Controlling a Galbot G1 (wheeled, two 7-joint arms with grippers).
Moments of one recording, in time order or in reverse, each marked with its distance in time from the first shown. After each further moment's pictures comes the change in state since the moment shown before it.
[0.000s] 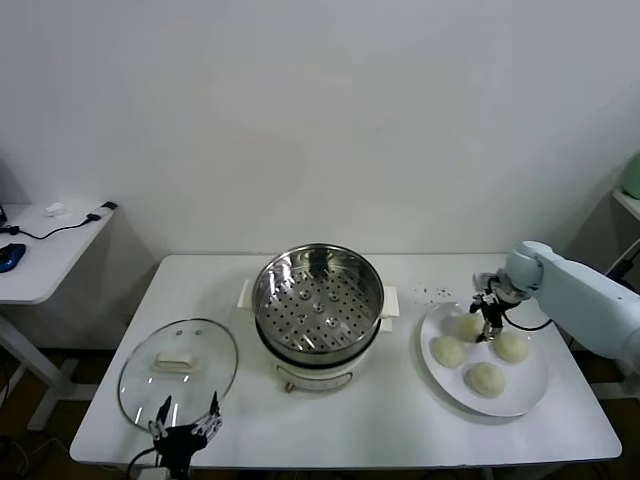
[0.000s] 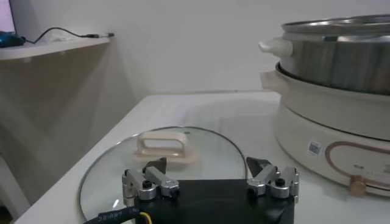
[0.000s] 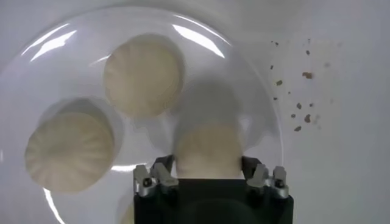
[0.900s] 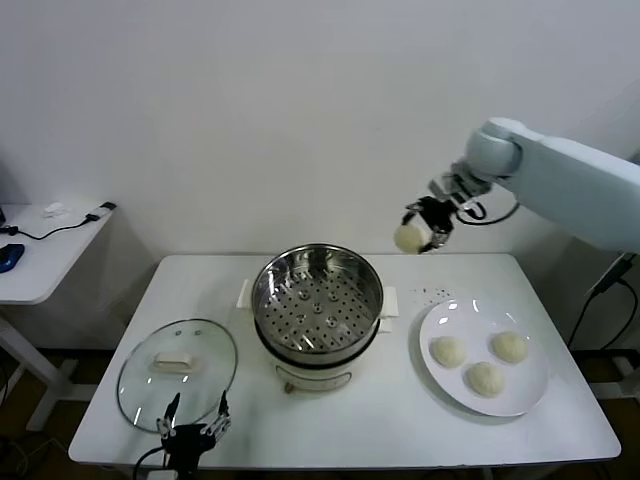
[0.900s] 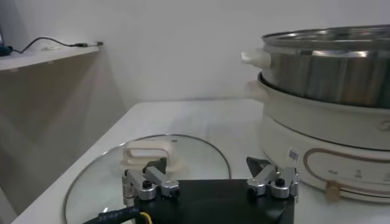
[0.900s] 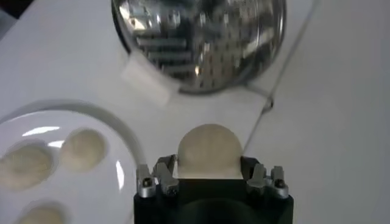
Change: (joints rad) left arm 0.023 -0.002 0.031 -0.040 0.029 -0.004 -0.002; right arm 0.660 0.231 -0.382 0.393 0.228 0.315 -0.081
